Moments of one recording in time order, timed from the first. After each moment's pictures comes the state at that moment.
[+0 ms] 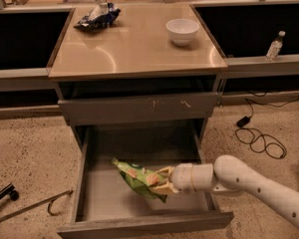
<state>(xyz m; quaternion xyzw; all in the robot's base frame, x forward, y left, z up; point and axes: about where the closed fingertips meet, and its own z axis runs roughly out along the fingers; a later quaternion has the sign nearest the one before) 0.485 -0.020 0.529 -0.51 0.67 0.36 0.40</state>
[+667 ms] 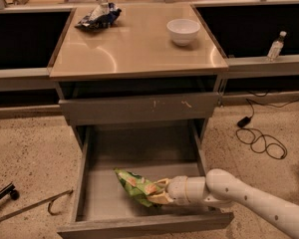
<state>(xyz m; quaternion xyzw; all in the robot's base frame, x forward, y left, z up) 0.483 -0.016 0.441 -0.45 0.72 0.38 0.37</state>
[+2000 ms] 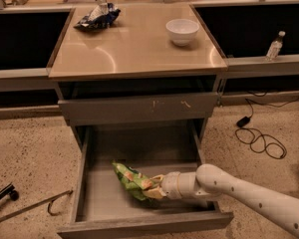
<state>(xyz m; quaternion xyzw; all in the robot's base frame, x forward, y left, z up) 0.512 0.002 0.413 -0.44 0.74 0.38 0.35</state>
